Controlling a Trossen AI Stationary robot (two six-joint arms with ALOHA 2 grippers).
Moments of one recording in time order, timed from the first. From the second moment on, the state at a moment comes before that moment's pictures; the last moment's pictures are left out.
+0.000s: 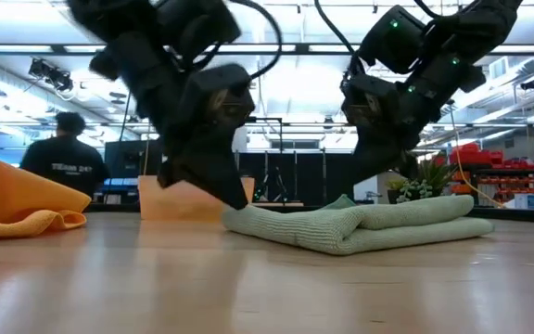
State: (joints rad) left arm -0.18 1.77 0.89 0.05 -0.07 -0.75; right arm -0.03 1.49 0.65 0.04 0.01 0.68
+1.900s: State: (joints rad) left arm -0.03 1.72 0.80 0.02 -0.02 -1.04; right arm 0.66 1.28 0.48 -0.22 0.52 1.95
